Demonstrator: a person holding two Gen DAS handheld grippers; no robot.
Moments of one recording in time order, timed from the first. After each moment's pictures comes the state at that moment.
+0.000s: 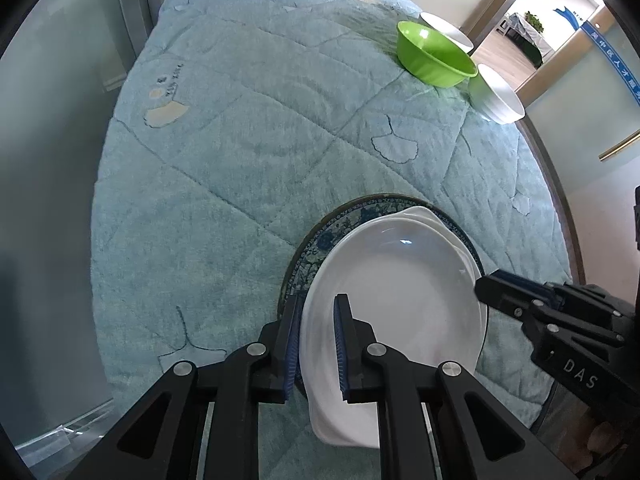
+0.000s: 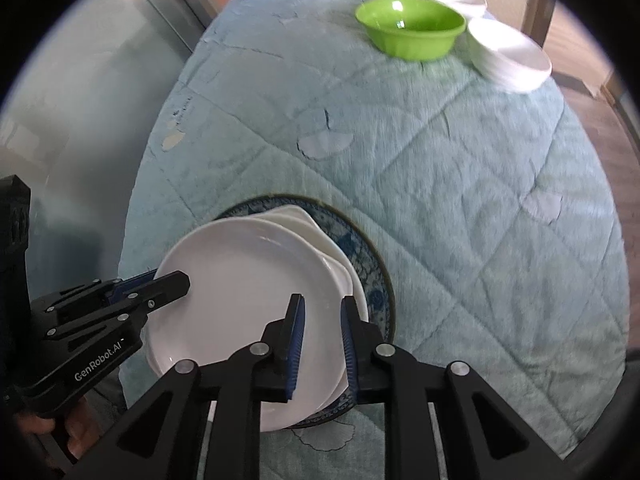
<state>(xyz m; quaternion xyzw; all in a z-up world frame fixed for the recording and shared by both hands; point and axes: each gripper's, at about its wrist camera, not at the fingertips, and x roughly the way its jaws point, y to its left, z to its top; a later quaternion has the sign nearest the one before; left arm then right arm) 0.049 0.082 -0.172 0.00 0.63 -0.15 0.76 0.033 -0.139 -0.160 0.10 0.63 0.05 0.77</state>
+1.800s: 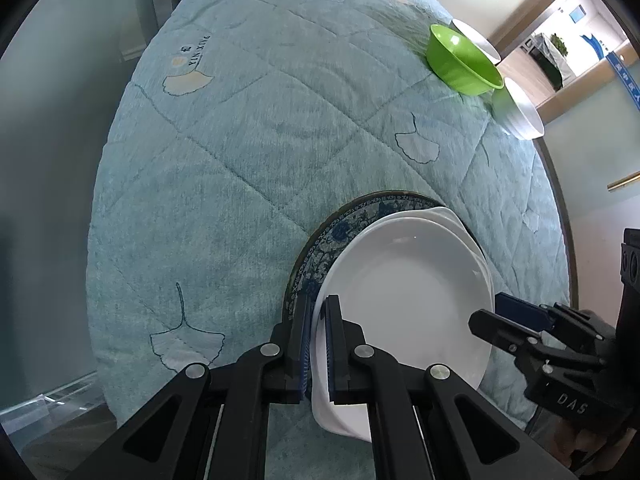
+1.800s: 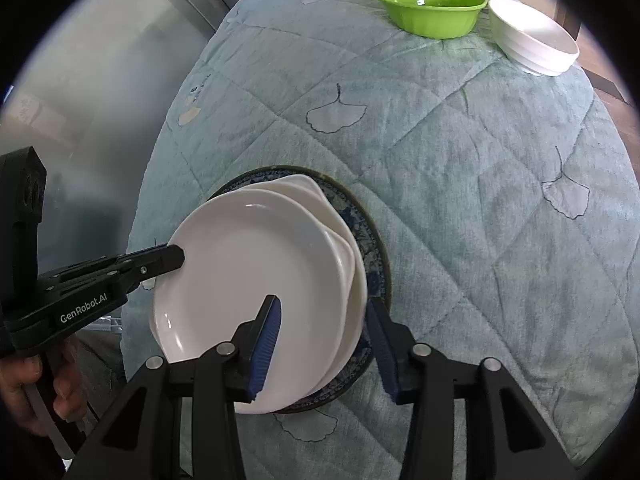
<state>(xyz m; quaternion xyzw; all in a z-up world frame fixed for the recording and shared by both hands) 0.049 0.094 -0.181 -0.05 0.65 -0.12 0.75 0.024 -0.155 -0.178 0.11 0.64 0.11 0.75</state>
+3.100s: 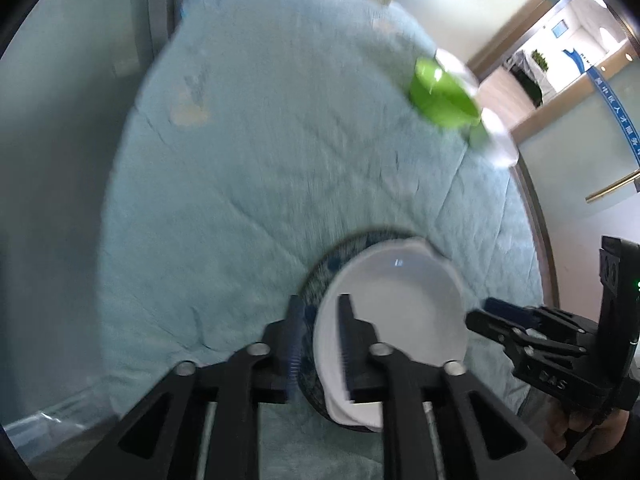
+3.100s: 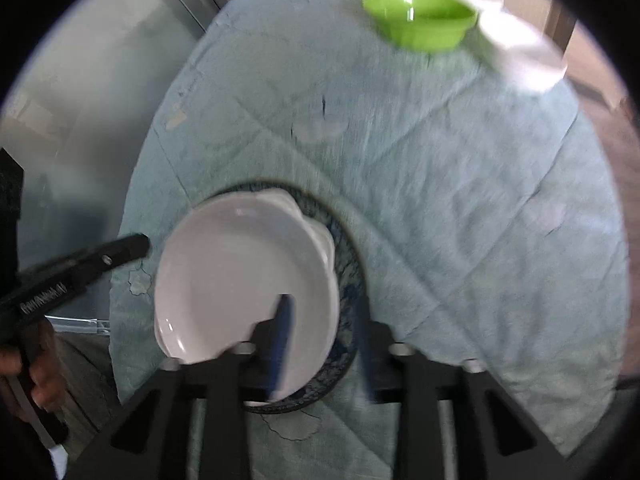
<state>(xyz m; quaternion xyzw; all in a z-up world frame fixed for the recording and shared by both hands) 0.055 0.113 -0.140 -0.07 0.61 -0.15 0.78 0.038 -0.153 -0.160 0.08 0.63 0.09 0.77</state>
